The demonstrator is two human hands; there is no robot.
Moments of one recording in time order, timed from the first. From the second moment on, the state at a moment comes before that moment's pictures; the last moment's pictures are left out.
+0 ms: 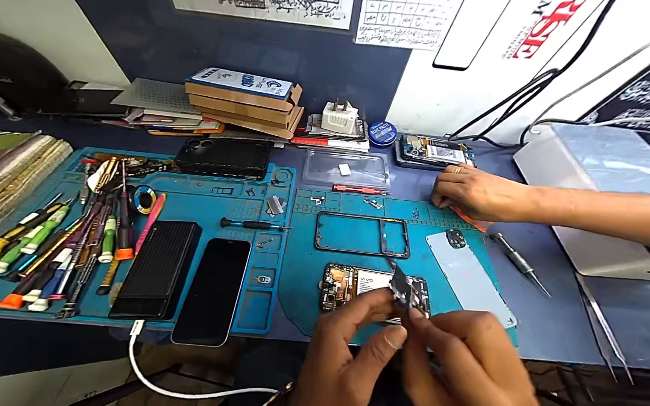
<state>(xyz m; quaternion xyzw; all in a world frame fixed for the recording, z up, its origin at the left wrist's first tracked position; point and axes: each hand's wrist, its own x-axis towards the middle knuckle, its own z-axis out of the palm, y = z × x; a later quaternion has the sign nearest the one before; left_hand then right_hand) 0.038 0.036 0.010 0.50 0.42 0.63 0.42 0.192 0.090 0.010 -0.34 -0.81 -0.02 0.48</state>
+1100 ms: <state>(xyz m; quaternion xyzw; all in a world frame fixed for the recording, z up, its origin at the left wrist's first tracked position) 0.007 0.018 -0.006 0.43 0.51 0.57 0.48 0.234 0.088 0.032 -0.35 -0.89 0.19 0.22</state>
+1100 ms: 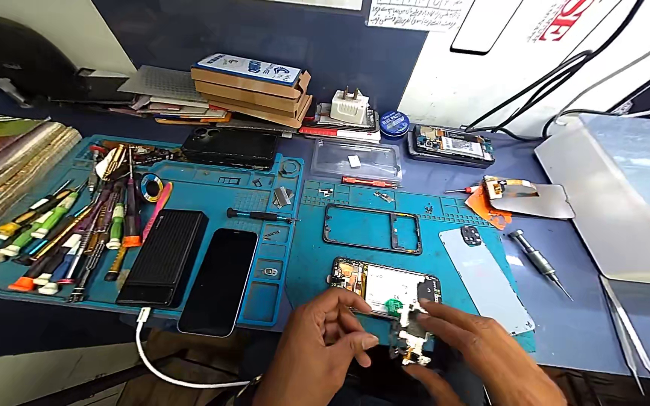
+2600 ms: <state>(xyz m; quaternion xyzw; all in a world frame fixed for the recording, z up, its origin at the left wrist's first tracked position) -0.043 0.017 -0.022 0.76 0.60 0.25 0.07 0.172 0.146 -0.009 -0.31 -0.91 0.19 0.19</state>
